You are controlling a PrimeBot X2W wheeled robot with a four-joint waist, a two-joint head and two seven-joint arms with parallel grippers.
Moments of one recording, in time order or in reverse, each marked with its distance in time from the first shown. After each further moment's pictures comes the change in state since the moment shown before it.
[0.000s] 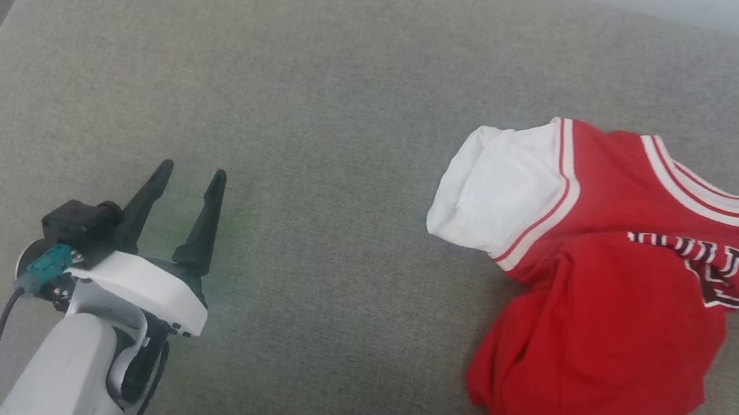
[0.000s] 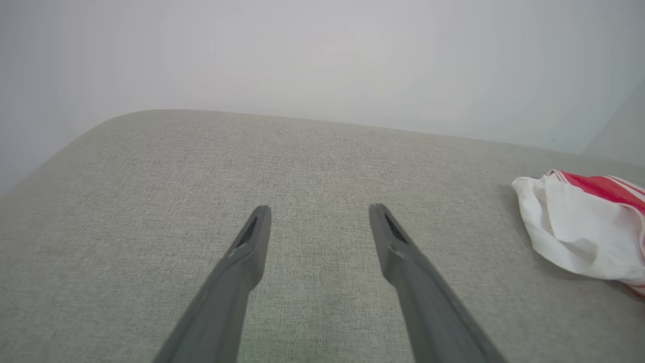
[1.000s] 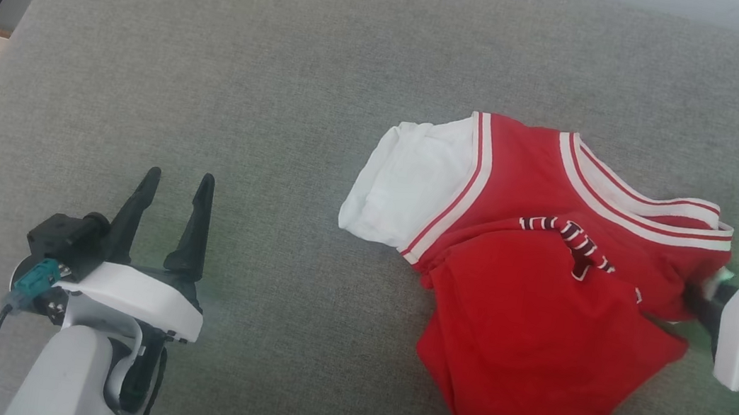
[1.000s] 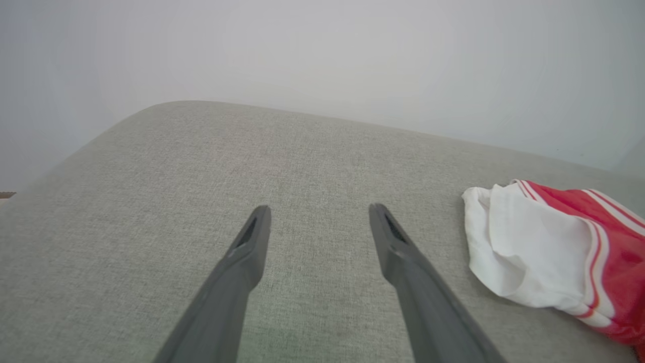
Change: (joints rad) left arm 0.036 -0.026 0.051 -0.027 0.001 0.000 -0.001; right arm 0.138 0.045 0.151 -0.311 0.093 -0.001 0.147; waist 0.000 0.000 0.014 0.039
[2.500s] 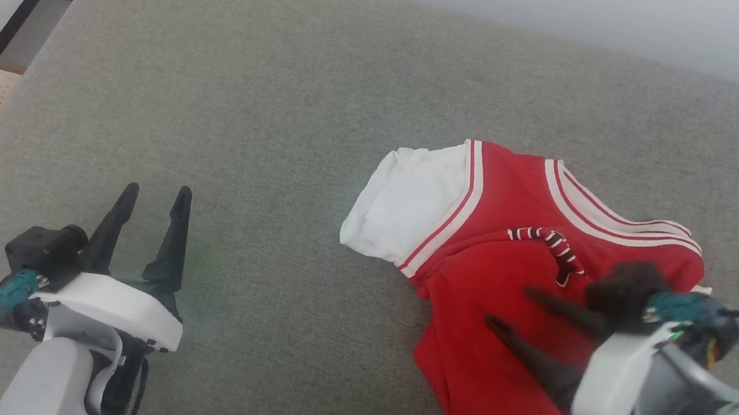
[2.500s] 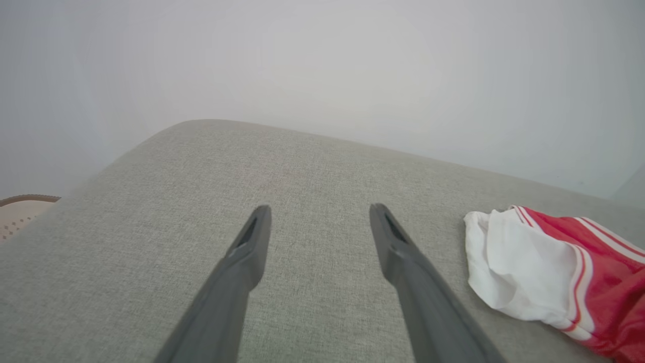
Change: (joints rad) left arm 0.026 0.026 0.016 0.021 -0.042 0.005 0.000; right arm 0.050 -0.016 0.368 -0.421 0.021 0.000 -0.184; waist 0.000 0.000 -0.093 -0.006
